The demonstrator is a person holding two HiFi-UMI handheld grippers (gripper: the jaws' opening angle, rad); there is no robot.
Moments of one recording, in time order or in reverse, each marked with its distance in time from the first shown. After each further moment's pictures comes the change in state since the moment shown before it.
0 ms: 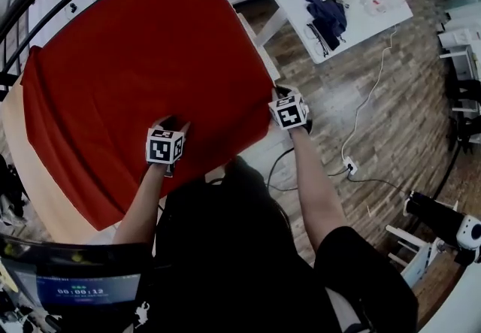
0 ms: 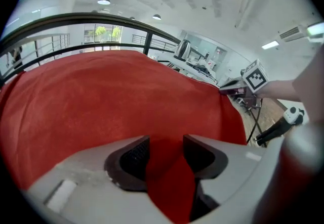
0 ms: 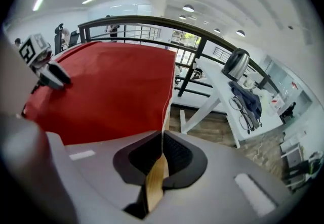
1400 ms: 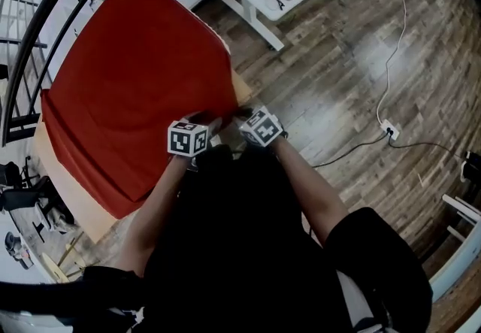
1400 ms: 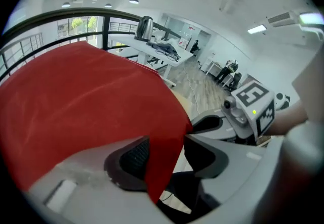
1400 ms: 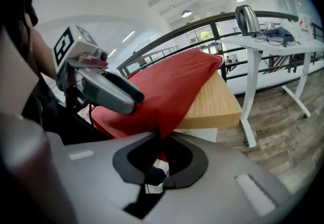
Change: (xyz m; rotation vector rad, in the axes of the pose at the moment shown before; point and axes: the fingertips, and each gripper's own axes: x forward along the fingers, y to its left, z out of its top) left arm 0.101 -0.234 0.000 0.135 0.160 -0.125; right arm -0.031 0.094 -0.140 0.177 -0.178 0.627
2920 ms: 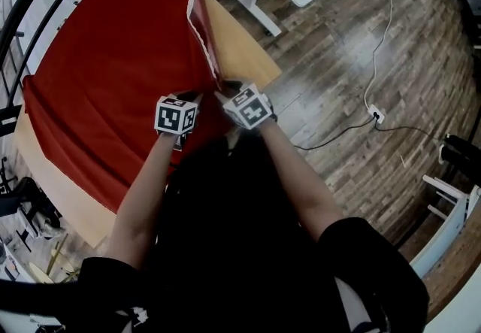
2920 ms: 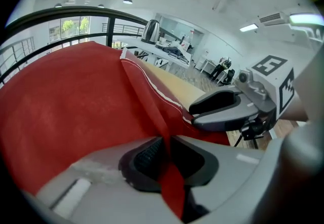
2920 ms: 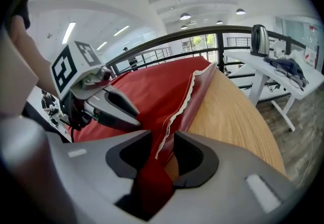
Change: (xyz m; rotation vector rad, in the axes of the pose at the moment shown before) left arm -0.056 0.122 -0.023 0.070 0.018 -0.051; right arm 0.072 0.068 0.103 -0.031 -0.003 -0.183
